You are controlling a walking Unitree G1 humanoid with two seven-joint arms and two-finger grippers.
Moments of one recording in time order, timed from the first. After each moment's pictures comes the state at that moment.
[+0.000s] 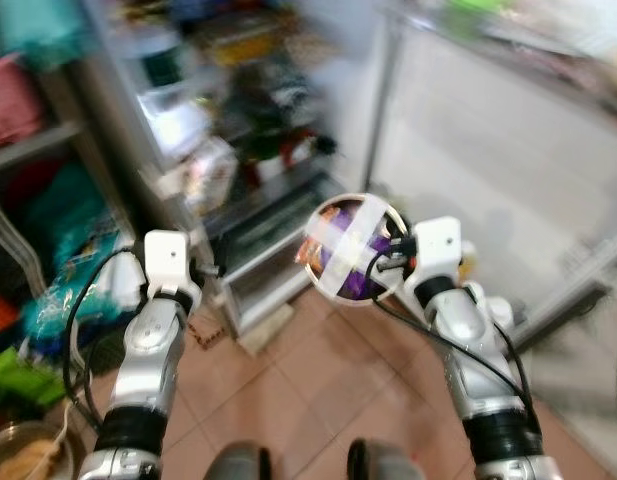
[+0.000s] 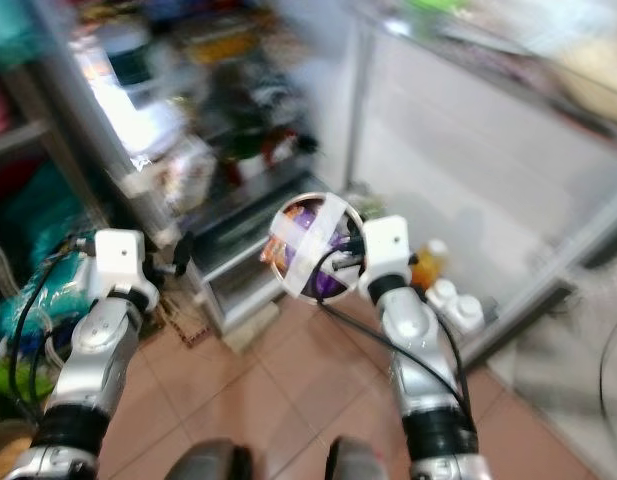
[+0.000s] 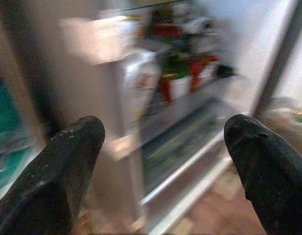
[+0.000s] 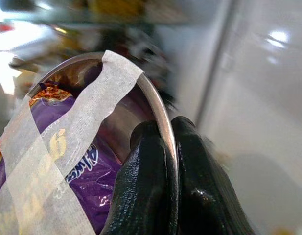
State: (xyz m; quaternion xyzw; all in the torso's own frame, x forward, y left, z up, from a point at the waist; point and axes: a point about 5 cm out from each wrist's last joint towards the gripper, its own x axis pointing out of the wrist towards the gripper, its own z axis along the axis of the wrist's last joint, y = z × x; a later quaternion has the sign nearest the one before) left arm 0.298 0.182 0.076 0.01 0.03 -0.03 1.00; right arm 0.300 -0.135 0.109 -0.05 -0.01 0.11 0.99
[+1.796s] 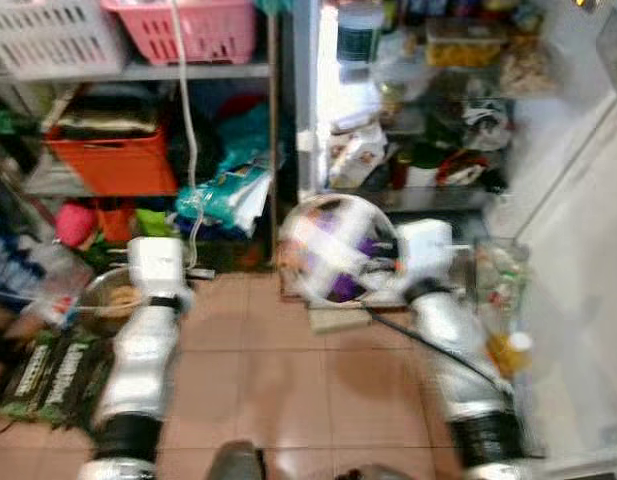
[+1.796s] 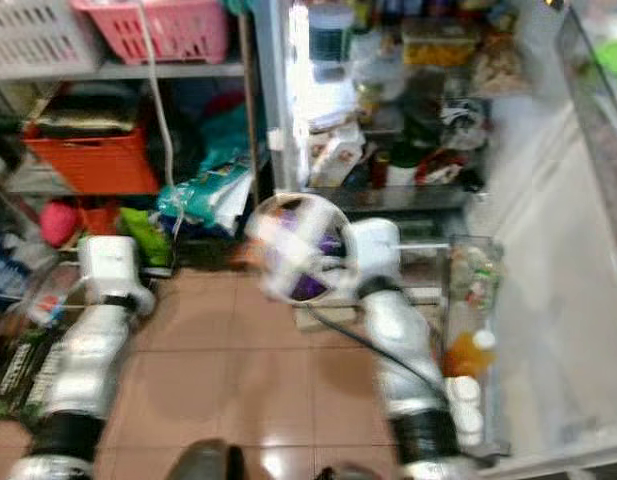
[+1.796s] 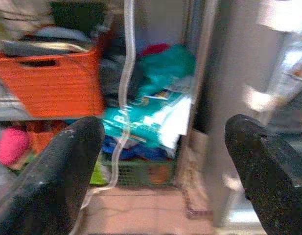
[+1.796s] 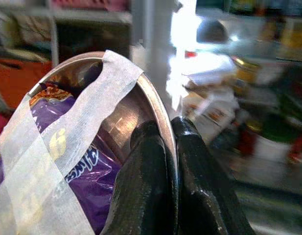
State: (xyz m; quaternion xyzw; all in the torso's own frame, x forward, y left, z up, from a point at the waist) left arm 0.294 0.193 0.077 0.01 0.03 0.01 1.00; right arm 0.297 -0.111 0.111 -0.03 -0.03 0.16 0.99
